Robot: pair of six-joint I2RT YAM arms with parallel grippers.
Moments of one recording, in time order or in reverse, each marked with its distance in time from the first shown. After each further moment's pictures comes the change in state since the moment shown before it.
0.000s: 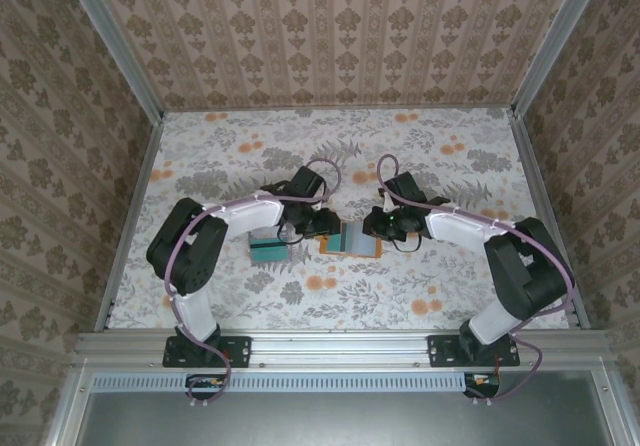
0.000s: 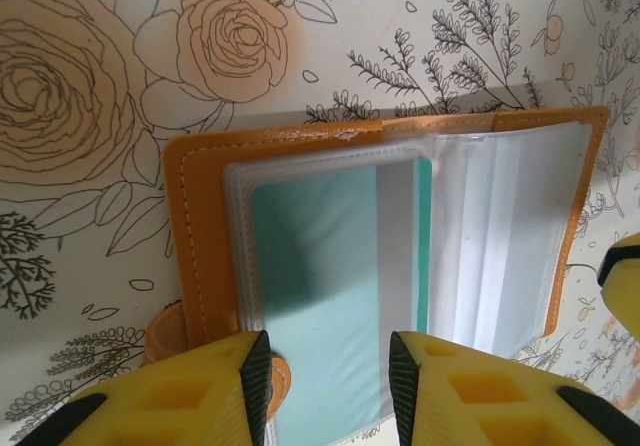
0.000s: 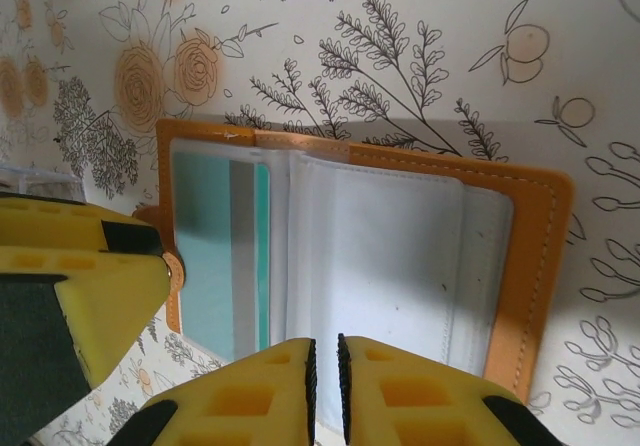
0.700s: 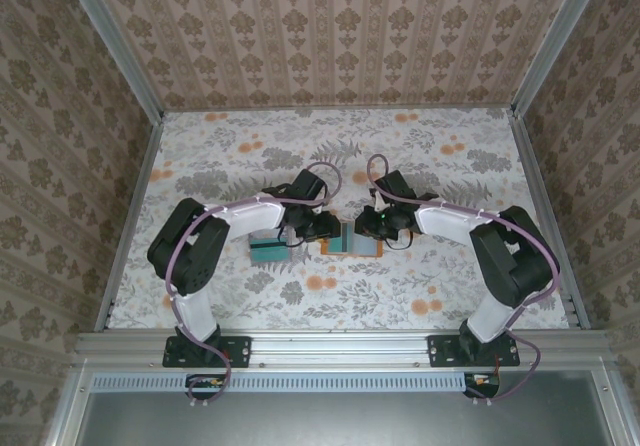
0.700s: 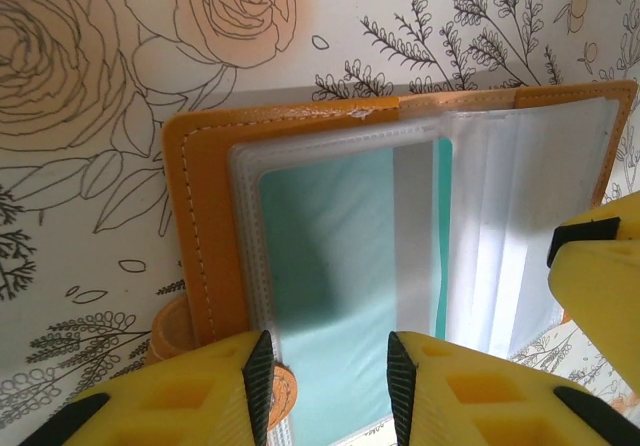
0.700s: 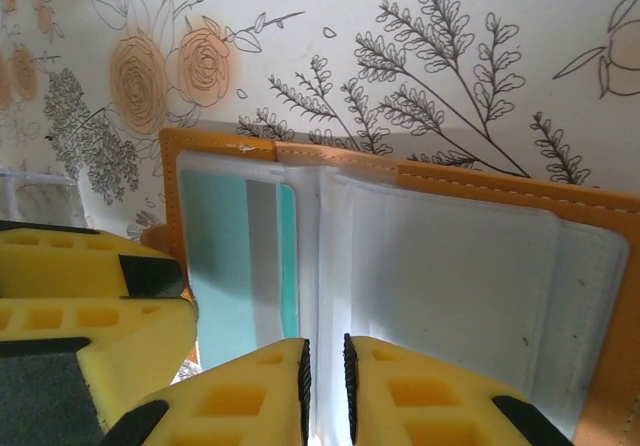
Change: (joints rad) left arm -0.011 0.003 -0.015 0.008 0.000 -0.023; right arm 0.029 0.089 0.058 0.001 -0.005 0.007
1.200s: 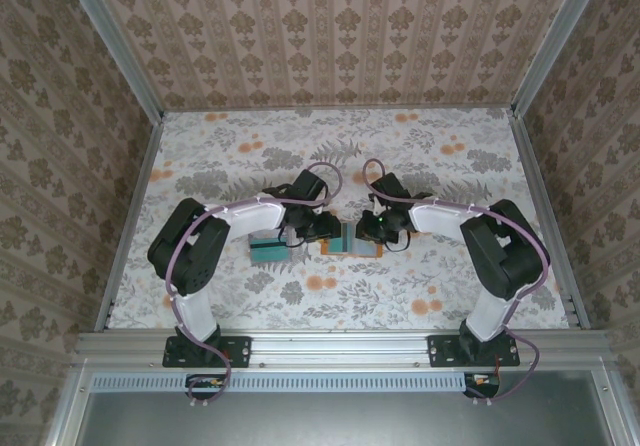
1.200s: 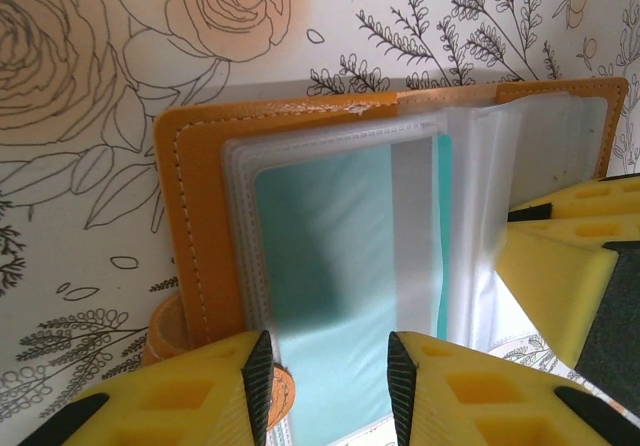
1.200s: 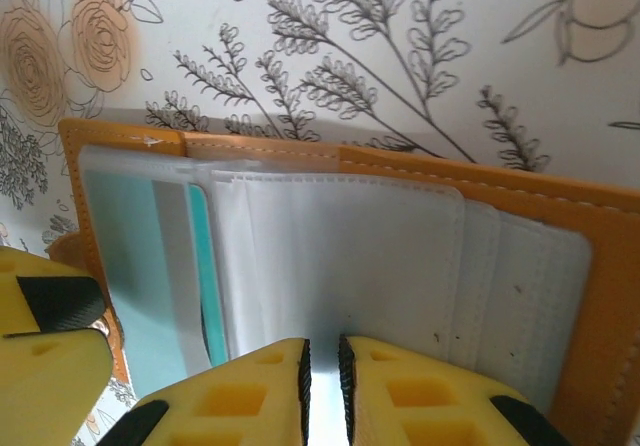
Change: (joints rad) left arm -0.008 0.000 0.000 0.000 0.000 -0.005; right arm 0.019 0.066 0.028 -0.044 0.034 -0.011
